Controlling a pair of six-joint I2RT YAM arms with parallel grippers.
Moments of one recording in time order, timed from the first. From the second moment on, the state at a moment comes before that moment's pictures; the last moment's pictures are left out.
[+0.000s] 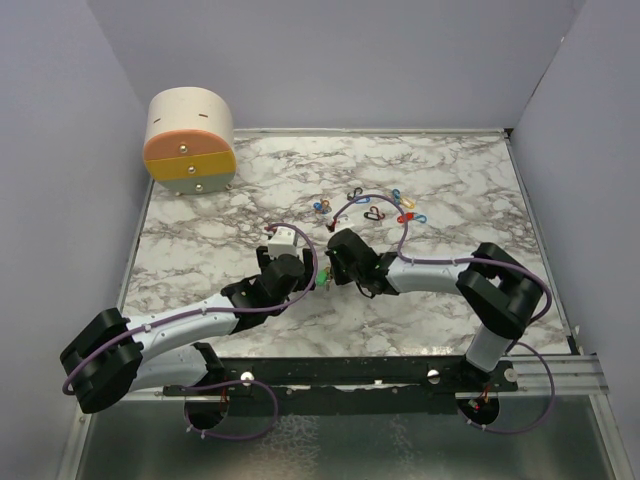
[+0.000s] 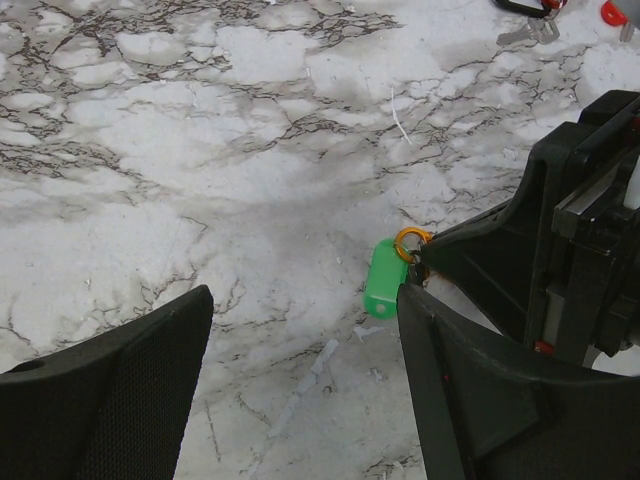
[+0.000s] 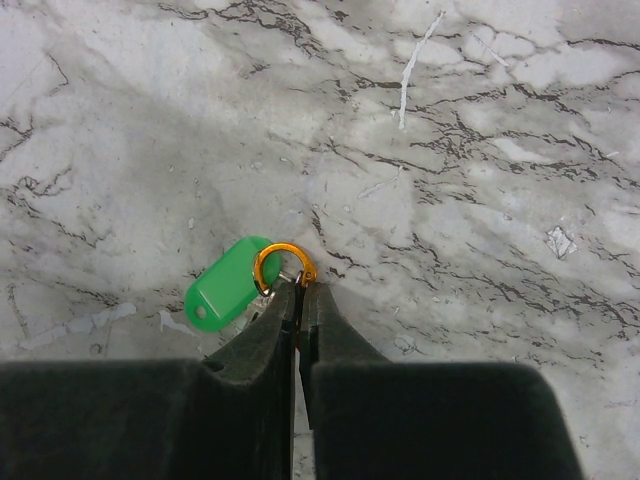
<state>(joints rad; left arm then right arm) -0.94 1.13 0.50 0.02 -0.58 -0.58 0.92 1.73 0.88 0.06 0.24 0.42</state>
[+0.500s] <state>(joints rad) -0.94 1.13 0.49 0.02 -0.57 -0.58 0.94 1.69 0.88 0.05 0.25 0.43</state>
